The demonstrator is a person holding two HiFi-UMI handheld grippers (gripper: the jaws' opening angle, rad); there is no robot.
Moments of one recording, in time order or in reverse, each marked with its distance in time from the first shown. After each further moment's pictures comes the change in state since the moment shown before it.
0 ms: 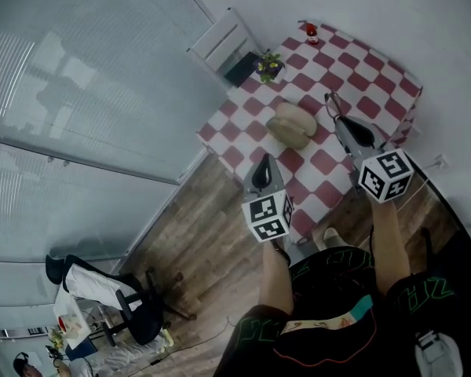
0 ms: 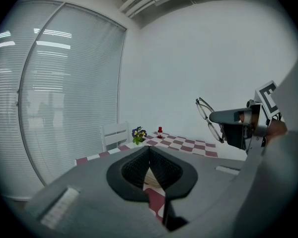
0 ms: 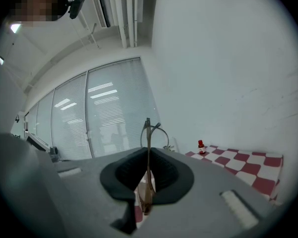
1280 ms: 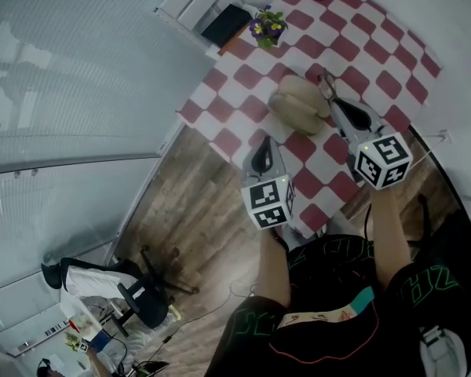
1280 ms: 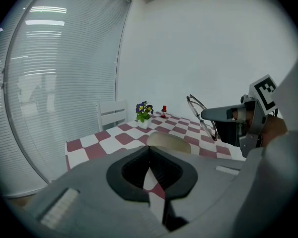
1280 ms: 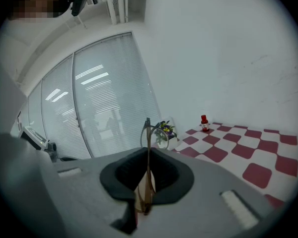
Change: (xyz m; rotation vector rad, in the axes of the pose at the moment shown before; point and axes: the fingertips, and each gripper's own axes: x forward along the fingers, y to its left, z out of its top) left arm 0.083 0.050 -0.071 -0.036 0.210 -0.066; right arm 0.103 -0.012 -0.086 0.039 0.201 -0.045
